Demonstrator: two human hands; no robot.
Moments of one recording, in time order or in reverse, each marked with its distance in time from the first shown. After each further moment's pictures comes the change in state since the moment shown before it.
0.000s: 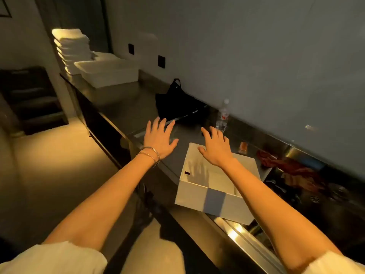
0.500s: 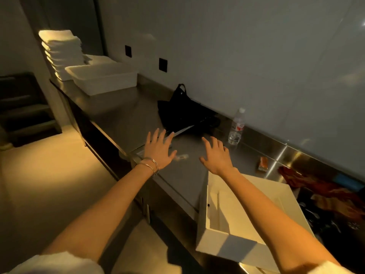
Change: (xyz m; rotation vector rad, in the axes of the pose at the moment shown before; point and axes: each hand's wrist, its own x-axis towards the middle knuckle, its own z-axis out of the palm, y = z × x) left_hand 0.107 -0.092 0.081 0.036 -0.065 0.058; right_hand 0.129 -0.024 0.071 0.011 -0.043 0.036
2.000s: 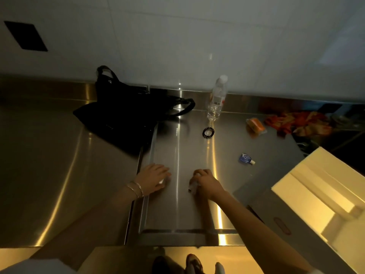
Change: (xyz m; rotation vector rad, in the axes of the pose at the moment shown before) left_hand 0.269 -0.134 0.242 -0.165 -0.347 1.270; right_hand 0.165 -0.054 0.200 0.253 -0.374 0.648
